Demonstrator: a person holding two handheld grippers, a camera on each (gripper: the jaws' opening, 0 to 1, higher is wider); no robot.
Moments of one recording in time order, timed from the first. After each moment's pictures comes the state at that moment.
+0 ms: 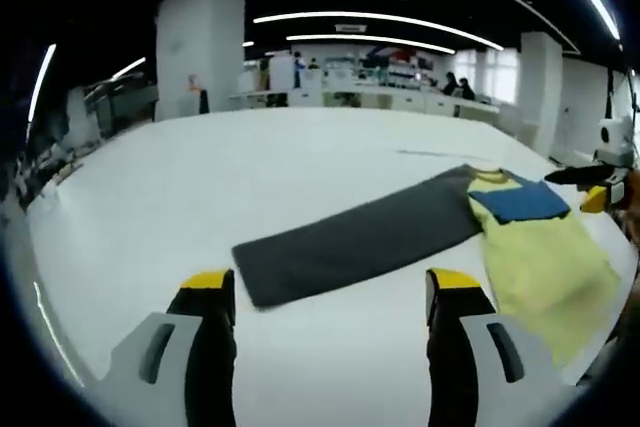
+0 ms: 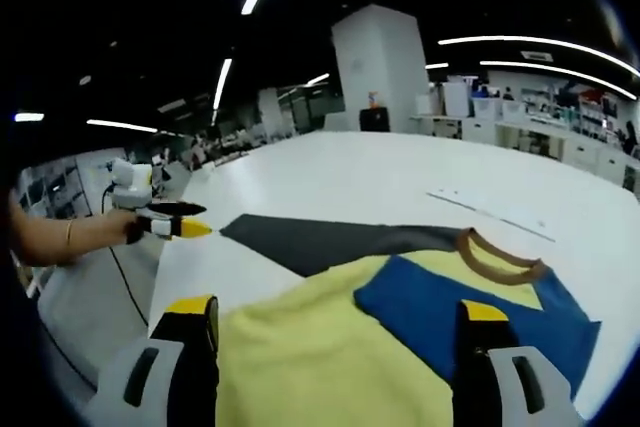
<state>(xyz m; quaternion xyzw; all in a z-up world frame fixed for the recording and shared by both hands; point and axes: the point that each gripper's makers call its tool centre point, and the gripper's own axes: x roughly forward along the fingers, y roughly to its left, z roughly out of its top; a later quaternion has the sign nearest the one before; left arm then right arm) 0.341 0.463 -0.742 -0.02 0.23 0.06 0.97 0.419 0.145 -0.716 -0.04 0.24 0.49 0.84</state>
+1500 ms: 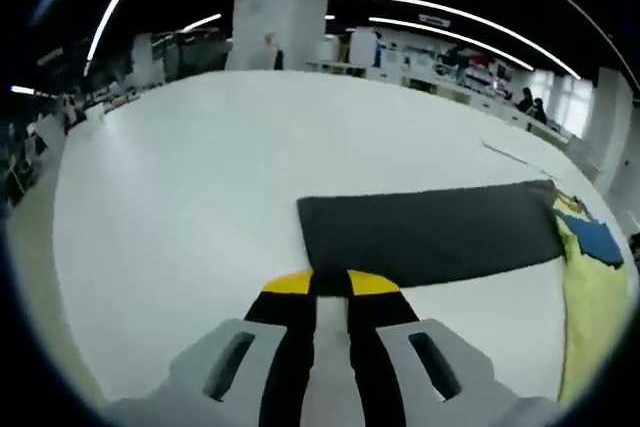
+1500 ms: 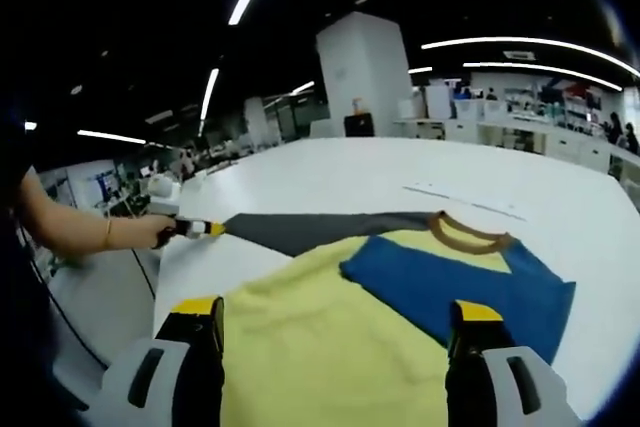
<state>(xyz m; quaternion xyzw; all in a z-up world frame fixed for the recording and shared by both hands) 0.339 0.503 -0.785 -0.13 0.26 0.21 0.93 0.395 0.099 -0.717 -0.02 0.23 0.46 0.86</state>
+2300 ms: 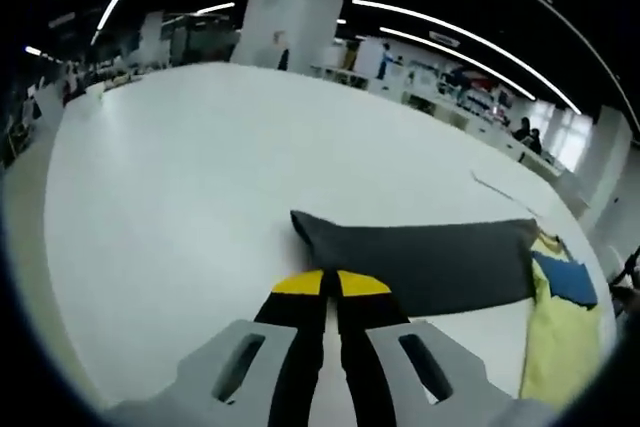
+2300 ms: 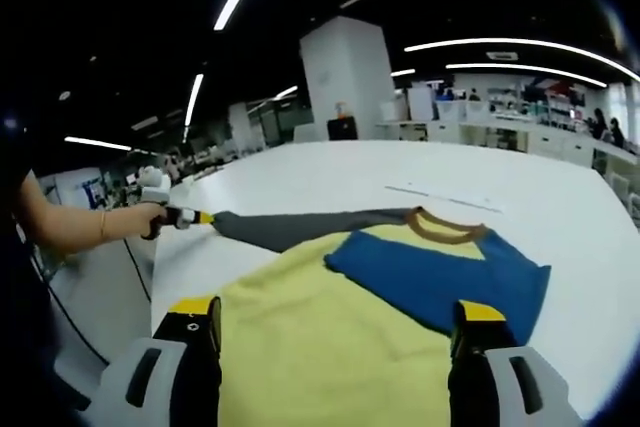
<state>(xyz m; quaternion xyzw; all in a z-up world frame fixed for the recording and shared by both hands) 0.352 0.504 -0.754 -0.16 0.24 0.18 0.94 0.388 0.070 -0.714 -0.01 0.23 0.43 0.87</state>
